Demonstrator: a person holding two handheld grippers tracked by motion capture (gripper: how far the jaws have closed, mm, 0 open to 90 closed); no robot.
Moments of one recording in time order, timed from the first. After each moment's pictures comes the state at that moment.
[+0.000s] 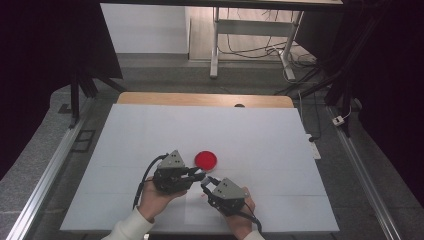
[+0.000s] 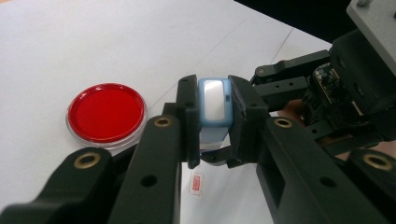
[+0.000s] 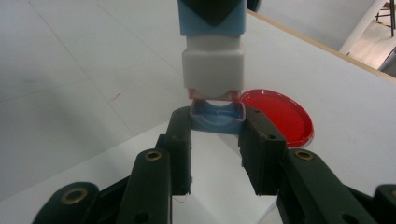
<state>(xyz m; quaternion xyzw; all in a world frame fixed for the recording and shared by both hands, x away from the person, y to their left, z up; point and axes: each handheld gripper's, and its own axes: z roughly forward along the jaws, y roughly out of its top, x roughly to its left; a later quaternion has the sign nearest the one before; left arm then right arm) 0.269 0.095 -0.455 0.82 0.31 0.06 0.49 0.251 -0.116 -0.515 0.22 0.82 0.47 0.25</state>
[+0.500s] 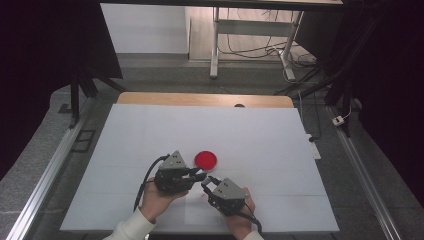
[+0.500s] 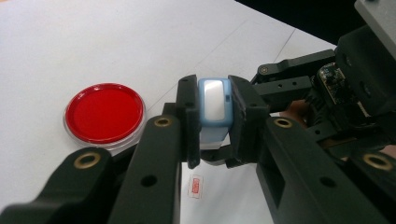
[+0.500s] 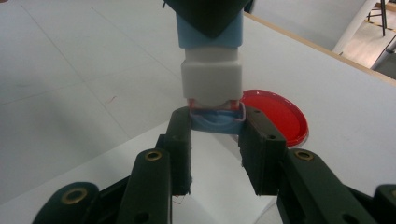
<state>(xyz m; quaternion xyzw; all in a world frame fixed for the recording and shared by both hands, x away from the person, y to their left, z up) 0.268 0.091 -0.458 0.81 0.31 0.07 0.49 0.250 -0.115 -0.516 0.24 0.81 0.47 0.26</state>
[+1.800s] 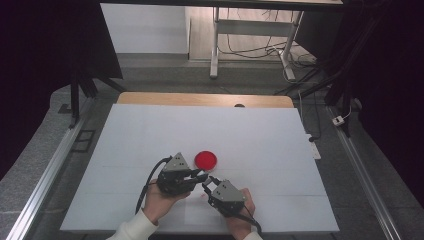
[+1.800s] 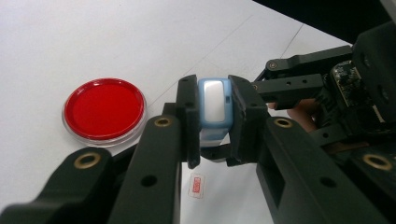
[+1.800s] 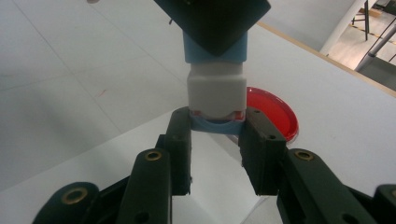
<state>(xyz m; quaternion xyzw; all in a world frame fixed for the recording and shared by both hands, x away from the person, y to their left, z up) 0.267 0.085 -0.463 0.82 0.32 0.07 0.48 0.246 -0.113 -0.518 0.23 0.81 0.45 0.29</state>
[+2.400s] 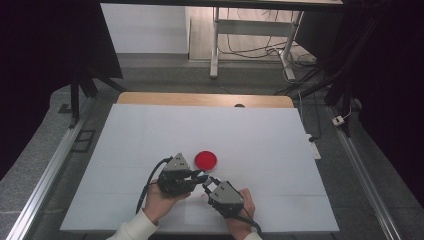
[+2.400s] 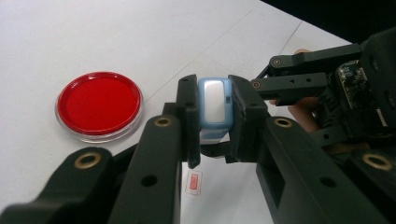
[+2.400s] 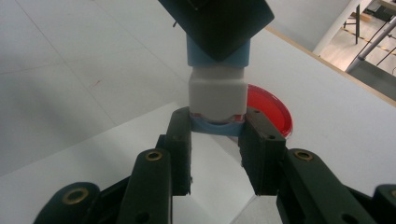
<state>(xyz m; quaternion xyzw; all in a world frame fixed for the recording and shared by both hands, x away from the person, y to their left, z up) 0.269 0.086 -0.466 0.82 0.32 0.06 0.48 0.244 -0.112 -0.518 0.22 0.82 0.43 0.31</state>
